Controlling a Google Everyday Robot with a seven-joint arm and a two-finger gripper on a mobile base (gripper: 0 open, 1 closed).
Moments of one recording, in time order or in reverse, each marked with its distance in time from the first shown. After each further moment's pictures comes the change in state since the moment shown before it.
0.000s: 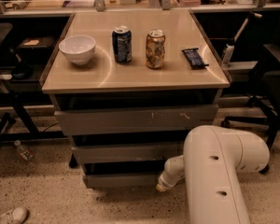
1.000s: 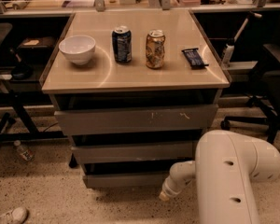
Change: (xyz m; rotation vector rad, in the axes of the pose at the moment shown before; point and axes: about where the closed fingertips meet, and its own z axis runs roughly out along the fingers) arm 0.034 0.032 -0.001 -0.084 0.022 0.061
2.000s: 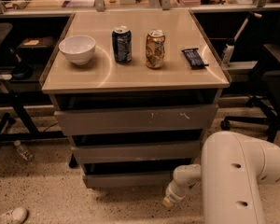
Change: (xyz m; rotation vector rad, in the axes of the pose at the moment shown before) arm 0.028 0.017 -0.006 -0.046 0.037 0.033
